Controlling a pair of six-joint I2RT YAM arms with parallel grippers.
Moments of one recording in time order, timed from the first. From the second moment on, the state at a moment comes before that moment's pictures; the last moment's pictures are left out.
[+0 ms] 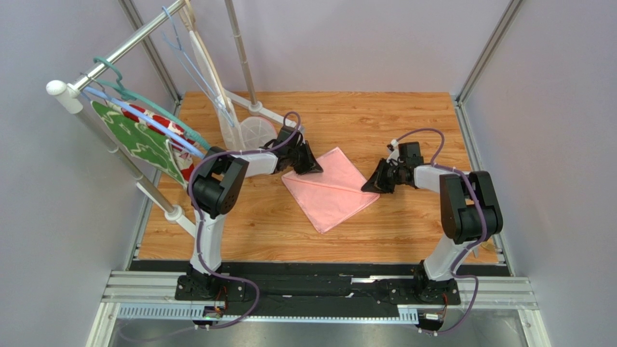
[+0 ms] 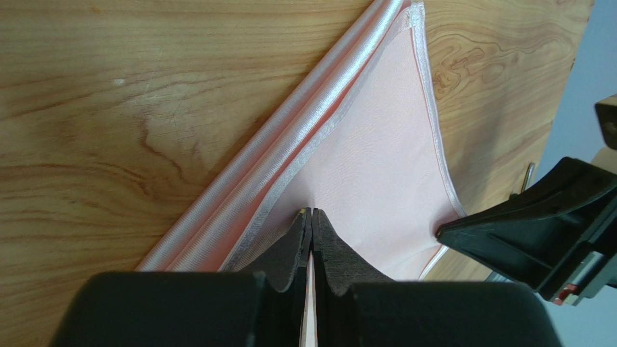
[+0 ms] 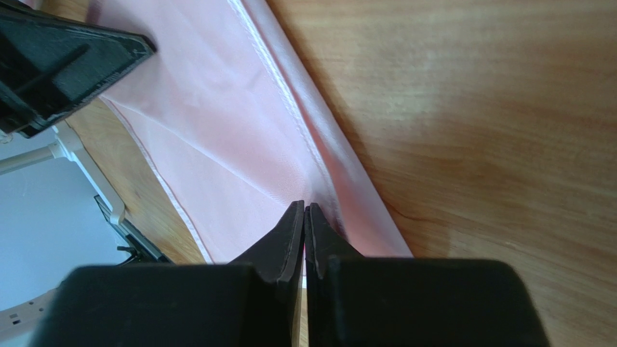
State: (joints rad) left arm -0.50 2.10 1.28 0.06 0.36 -0.80; right arm 0.11 1.73 0.87 -0.14 -0.59 0.53
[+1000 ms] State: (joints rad) left arm -0.50 2.10 1.32 -0.02 0.35 -0.77; right arm 0.01 1.63 0.76 -0.17 -0.47 0.49
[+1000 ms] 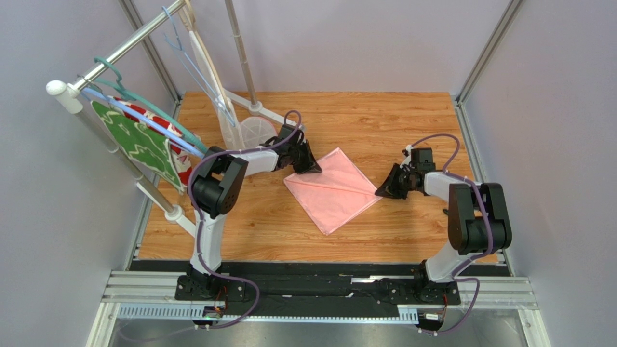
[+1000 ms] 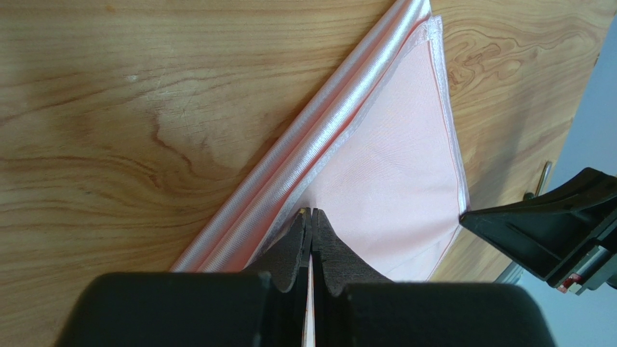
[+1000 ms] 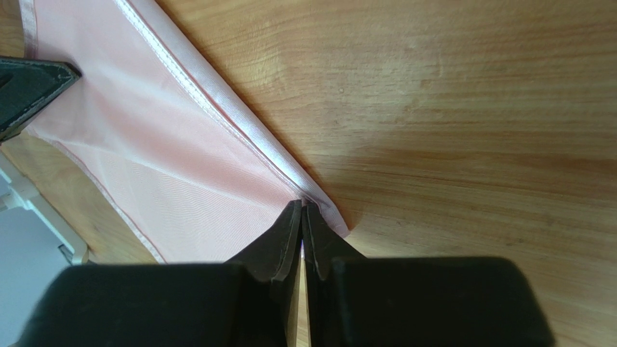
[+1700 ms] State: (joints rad) left arm -0.57 1.84 1.28 -0.17 0.27 -0.61; right arm 0.08 1.44 0.81 -0.33 -0.32 0.47
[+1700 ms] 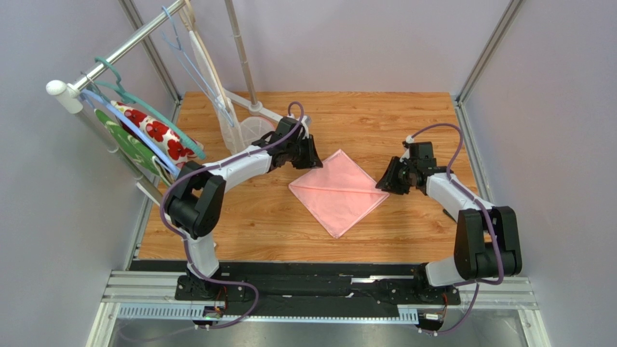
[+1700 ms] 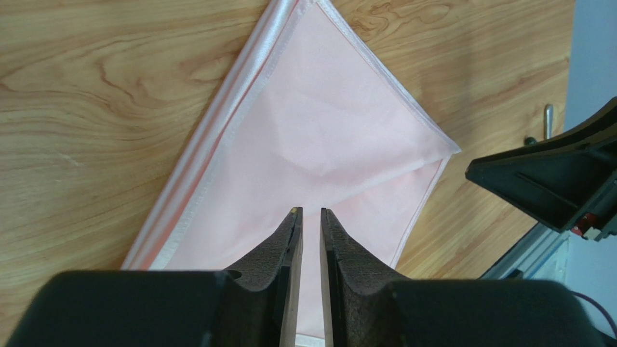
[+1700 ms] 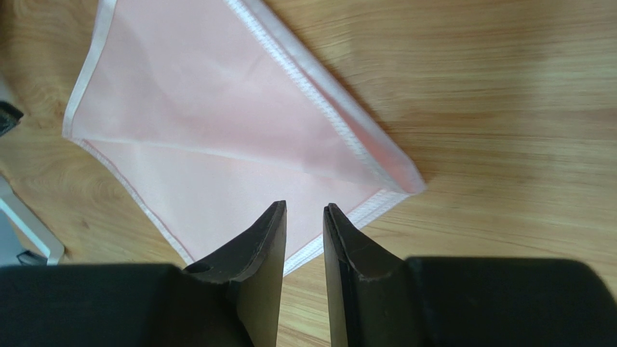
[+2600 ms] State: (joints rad) left arm -0.66 1.85 1.04 -0.09 0.26 -0.65; right arm 0.13 1.79 1.06 -0.29 -0.17 0.45
